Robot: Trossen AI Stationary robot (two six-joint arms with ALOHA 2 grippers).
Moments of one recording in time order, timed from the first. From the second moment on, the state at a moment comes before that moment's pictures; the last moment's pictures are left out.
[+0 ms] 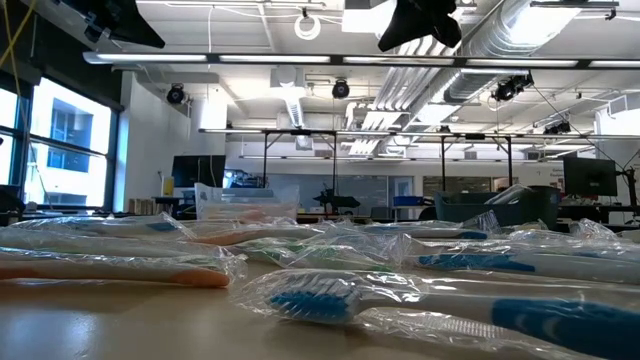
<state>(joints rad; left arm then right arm) 0.59 0.44 0.83 -0.60 -0.23 0.02 -0.03 1.33 1.28 -0.62 0.37 0.43</state>
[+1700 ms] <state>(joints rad) 0.59 0.44 0.83 -0.60 -0.24 0.02 -0.07 1.43 1.28 -0.76 0.38 0.34</state>
